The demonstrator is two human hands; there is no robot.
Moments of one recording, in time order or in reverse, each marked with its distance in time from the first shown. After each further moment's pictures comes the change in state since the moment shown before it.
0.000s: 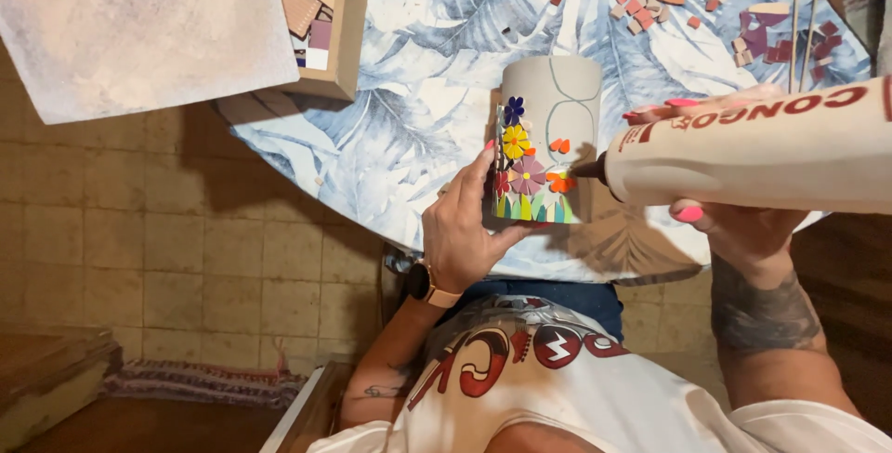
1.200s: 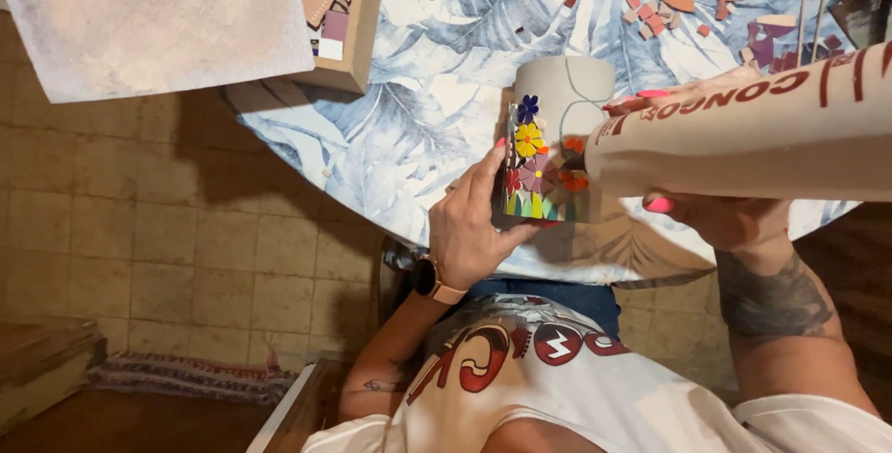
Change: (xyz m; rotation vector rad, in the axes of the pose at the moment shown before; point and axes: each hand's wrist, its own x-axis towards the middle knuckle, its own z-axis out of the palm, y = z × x) left_hand -0.003 -0.004 0.000 0.048 -0.009 -0.019; right_hand 0.022 -0.007 0.016 -0.153 -0.182 0.069
